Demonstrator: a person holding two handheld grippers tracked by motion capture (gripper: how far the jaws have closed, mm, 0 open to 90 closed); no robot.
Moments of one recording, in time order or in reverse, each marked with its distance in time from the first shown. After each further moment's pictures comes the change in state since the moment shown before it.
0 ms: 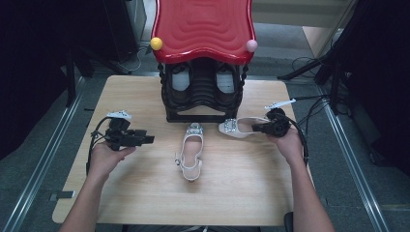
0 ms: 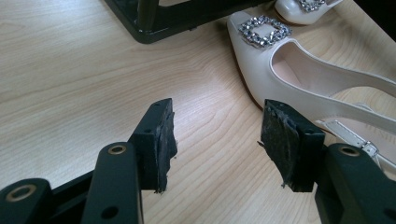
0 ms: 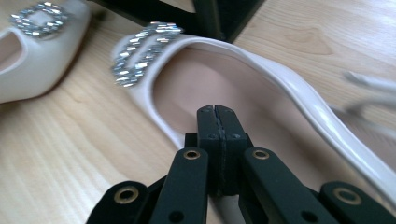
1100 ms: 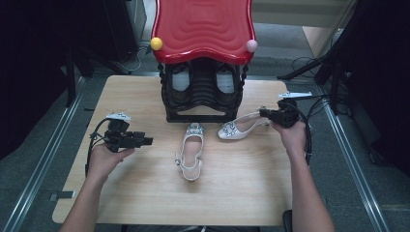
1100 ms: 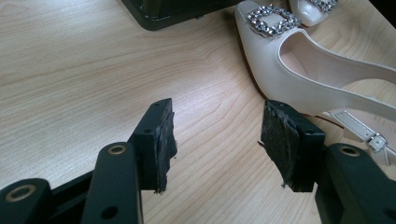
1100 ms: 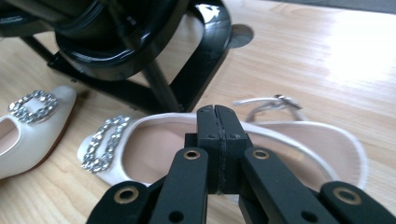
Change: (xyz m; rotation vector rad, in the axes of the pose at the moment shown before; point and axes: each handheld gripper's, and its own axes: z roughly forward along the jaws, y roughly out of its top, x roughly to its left) left arm 0.003 -0.007 -0.002 0.022 0.015 -0.019; right arm -0.013 0.018 -0.029 -0.217 -0.084 0.087
